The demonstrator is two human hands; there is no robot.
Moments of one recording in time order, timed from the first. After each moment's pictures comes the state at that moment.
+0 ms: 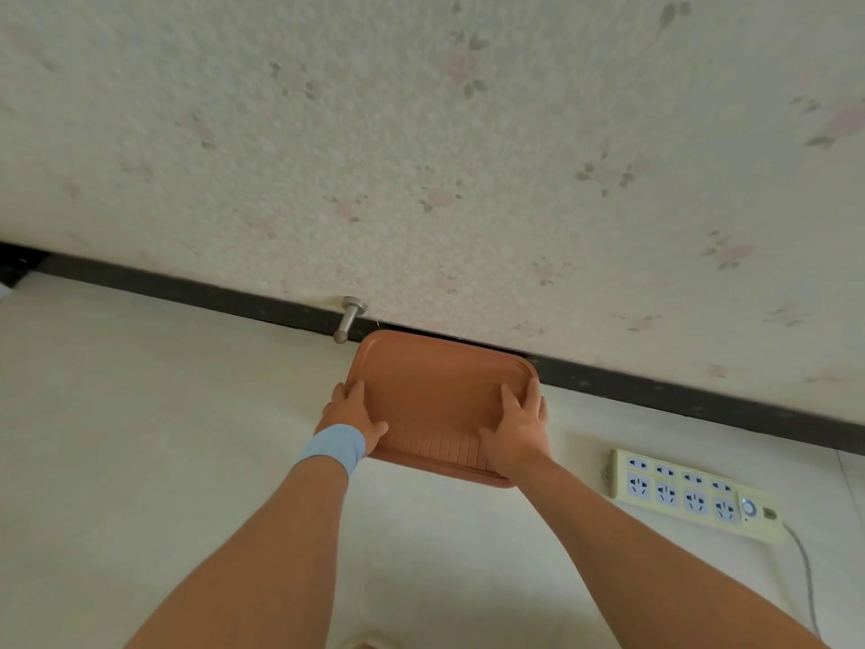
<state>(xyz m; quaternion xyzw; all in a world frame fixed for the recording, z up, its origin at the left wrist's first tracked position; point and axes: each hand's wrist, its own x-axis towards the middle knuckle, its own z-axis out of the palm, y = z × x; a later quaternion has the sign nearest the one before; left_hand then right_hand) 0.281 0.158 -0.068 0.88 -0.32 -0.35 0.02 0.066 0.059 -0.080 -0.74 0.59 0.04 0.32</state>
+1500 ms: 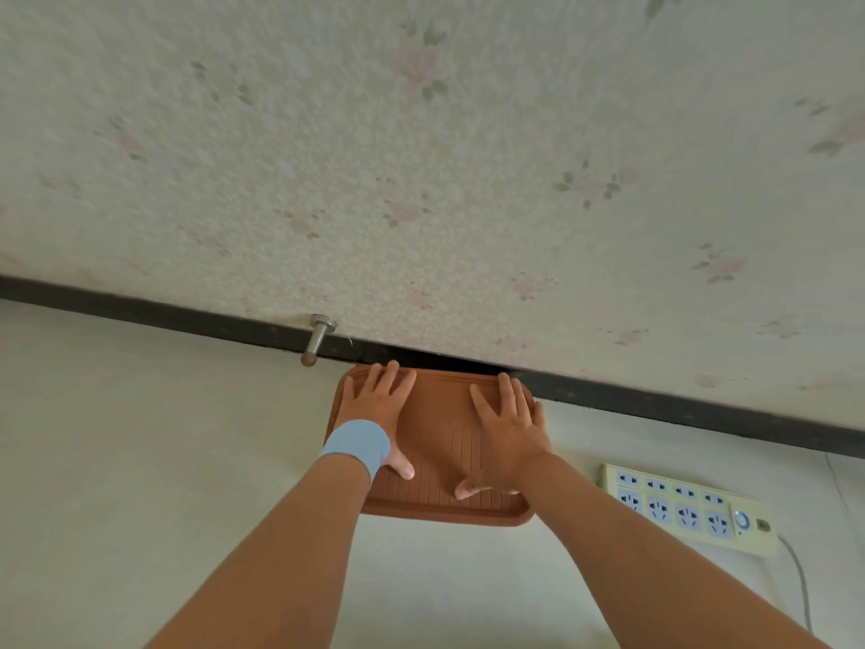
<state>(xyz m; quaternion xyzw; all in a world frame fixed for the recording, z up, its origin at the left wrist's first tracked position) 0.263 0.091 -0.078 0.77 -0.58 -0.23 -0.16 0.058 0.017 -0.084 -0.86 0.43 0.23 0.15</state>
